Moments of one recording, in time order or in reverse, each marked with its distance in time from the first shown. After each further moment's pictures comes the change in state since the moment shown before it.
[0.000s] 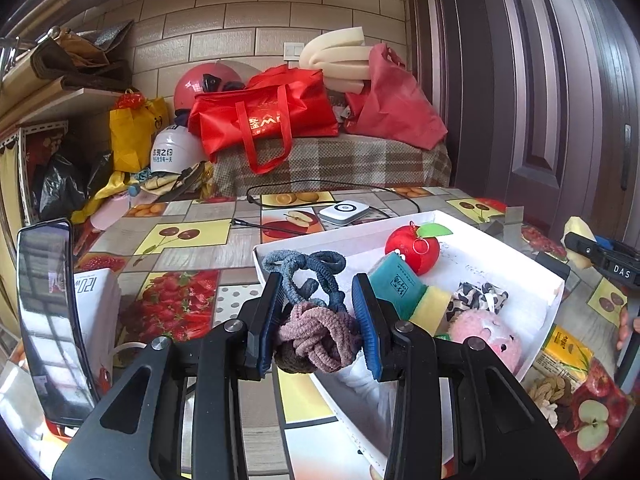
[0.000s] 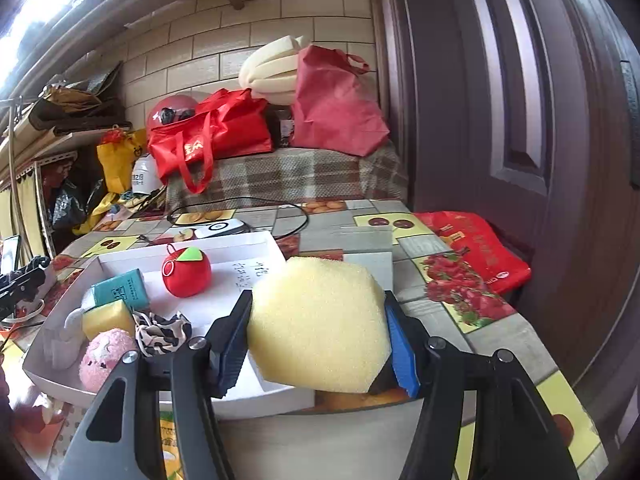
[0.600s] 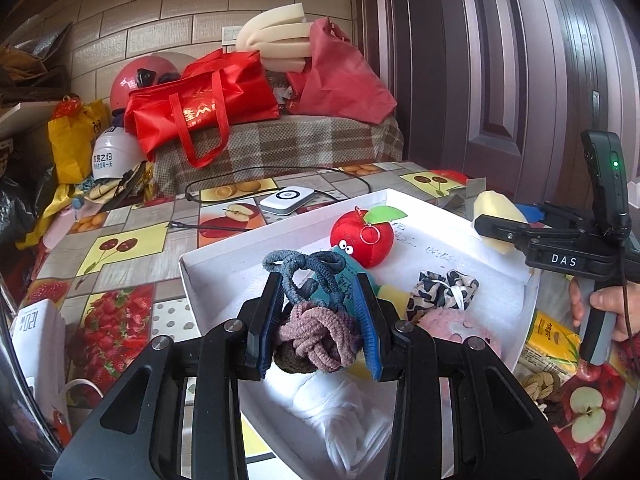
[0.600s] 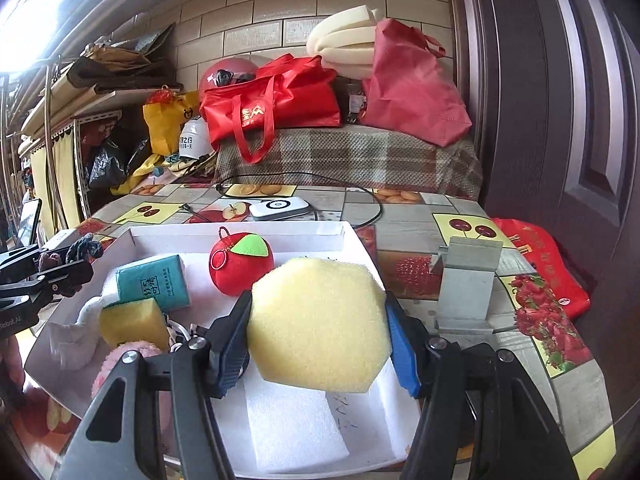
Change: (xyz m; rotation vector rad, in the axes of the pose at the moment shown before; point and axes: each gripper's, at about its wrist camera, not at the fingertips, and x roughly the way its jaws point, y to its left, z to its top) left arm 0.033 -0.029 0.010 0.110 0.070 -0.163; right arm 0.054 0.048 0.013 -0.121 0.088 0.161
